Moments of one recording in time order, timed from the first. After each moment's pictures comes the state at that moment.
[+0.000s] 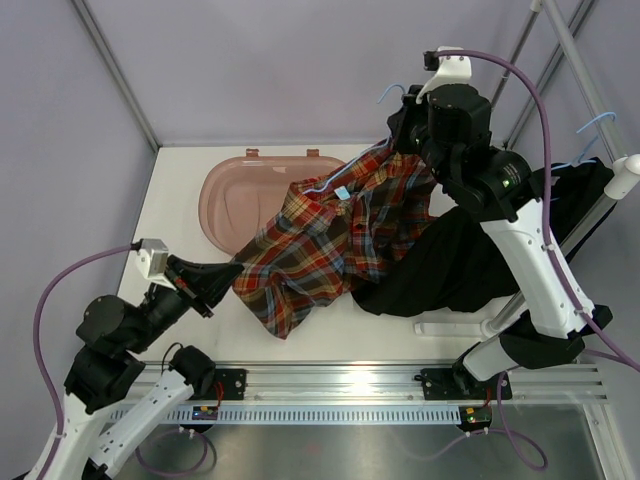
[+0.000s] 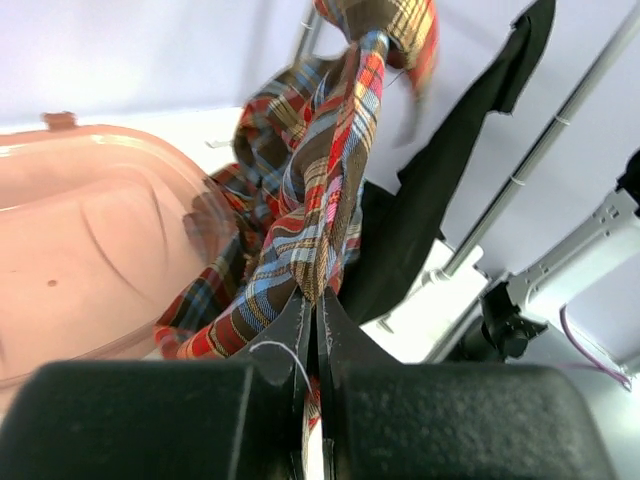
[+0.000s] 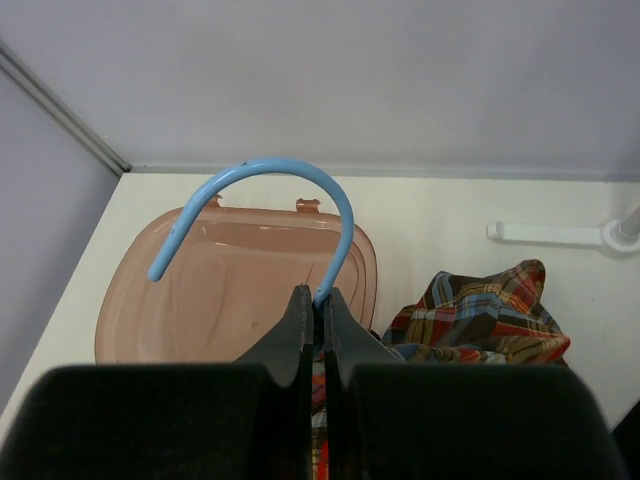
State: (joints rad) left arm -0.60 0.28 0.84 -0.45 0.20 -0.40; right arm 0.67 1.51 2.13 -0.81 0.43 0.29
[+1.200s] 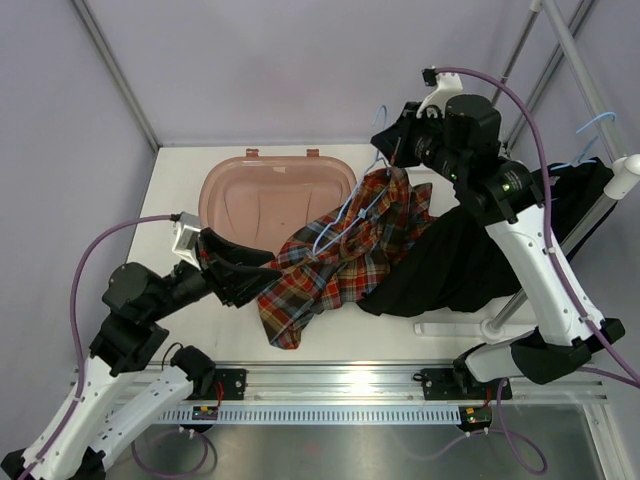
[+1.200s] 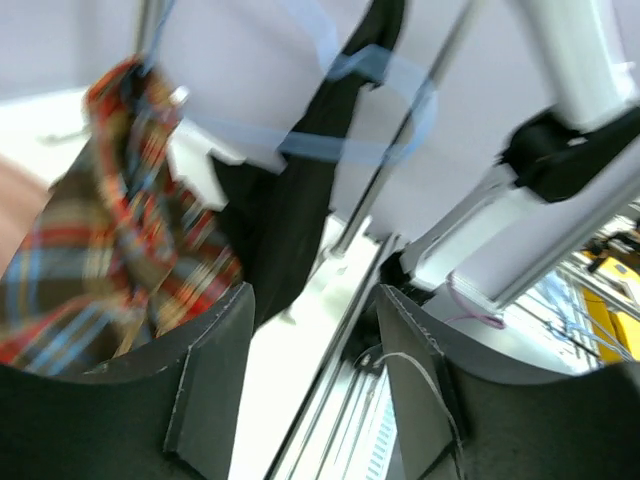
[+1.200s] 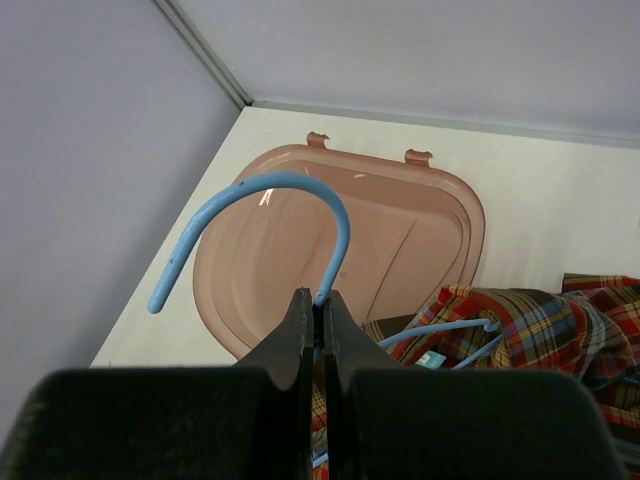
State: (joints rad) left arm -0.60 0.47 0.82 -0.20 0.51 -0.52; right arm 0.51 1.40 1.86 -0.66 -0.06 0.38
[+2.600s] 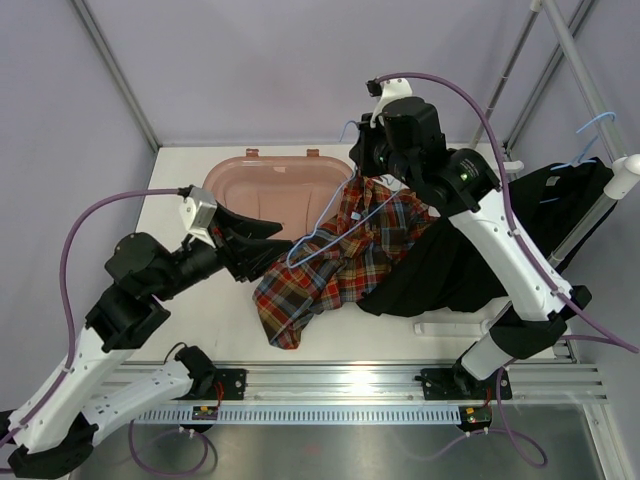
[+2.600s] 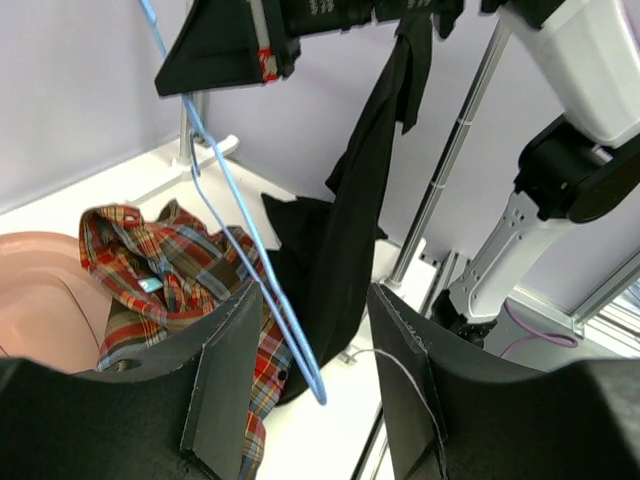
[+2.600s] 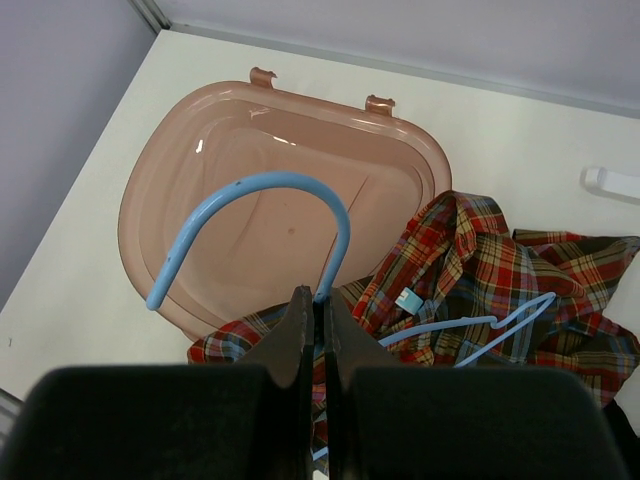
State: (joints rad) left arm -0.76 0.69 1.09 -0.26 0.30 -0.30; right arm 0.73 1.59 2.07 -0.87 0.25 0.30
